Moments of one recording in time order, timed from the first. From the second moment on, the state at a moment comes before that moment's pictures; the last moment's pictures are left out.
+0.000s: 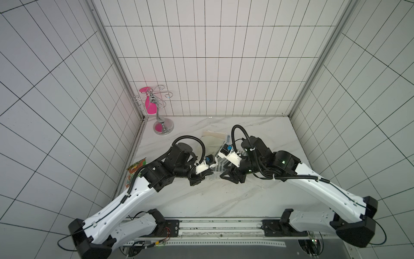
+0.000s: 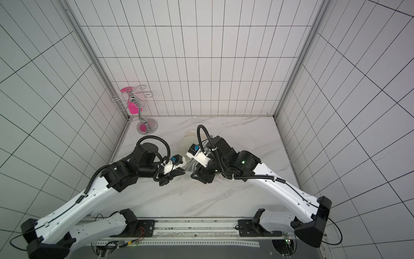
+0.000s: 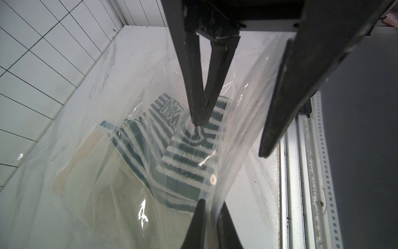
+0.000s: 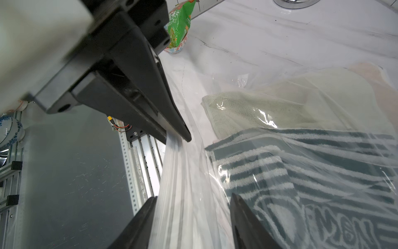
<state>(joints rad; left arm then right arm) -0.73 1.01 1.05 -0.74 0.47 0.47 0.90 1.22 1.29 -0.84 -0.36 -0.06</state>
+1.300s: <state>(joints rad) -0.79 1.14 1.24 -0.96 0.36 0.70 0.89 1.10 1.17 -0.78 -0.38 -0.20</state>
